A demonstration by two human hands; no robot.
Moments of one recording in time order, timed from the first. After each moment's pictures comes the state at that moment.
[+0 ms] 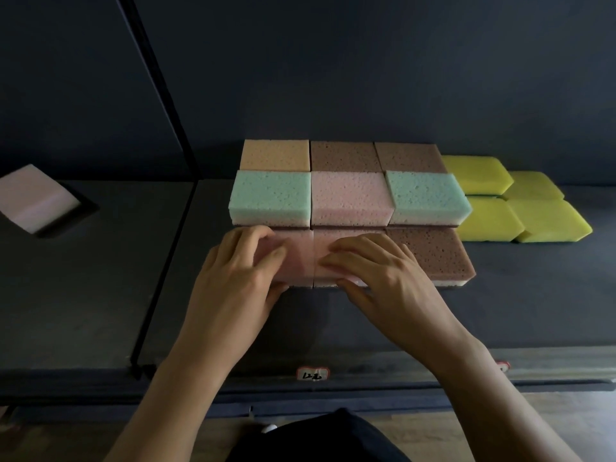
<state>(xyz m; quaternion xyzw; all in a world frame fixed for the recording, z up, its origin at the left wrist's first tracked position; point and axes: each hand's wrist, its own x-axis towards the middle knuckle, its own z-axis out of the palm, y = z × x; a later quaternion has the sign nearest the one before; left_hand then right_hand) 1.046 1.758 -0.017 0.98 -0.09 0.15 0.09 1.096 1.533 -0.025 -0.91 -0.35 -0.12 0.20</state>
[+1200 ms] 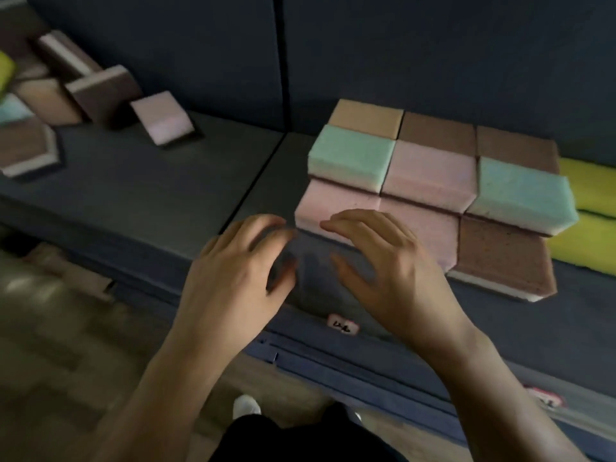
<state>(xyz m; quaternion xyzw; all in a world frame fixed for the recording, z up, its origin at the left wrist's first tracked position) 0.959 1.753 -0.003 0.97 0.08 0.19 0.11 1.072 1.576 -0.012 -0.82 -0.47 -0.10 0.30</state>
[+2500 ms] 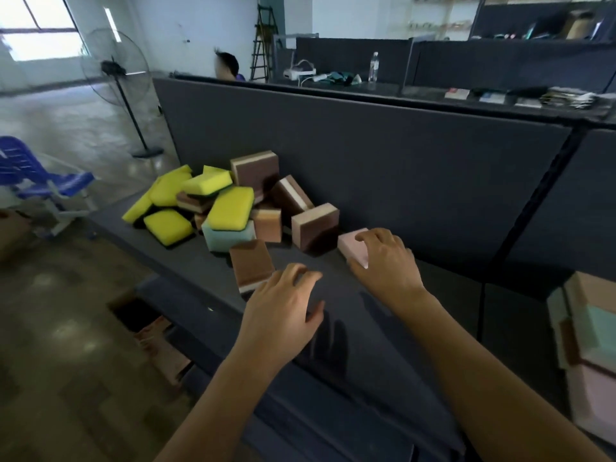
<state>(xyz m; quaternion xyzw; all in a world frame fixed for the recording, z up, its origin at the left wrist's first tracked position) 0.922 2.072 0.017 0.96 0.18 0.20 0.08 1.104 1.974 0.022 -0.91 -0.38 -0.03 0.18</state>
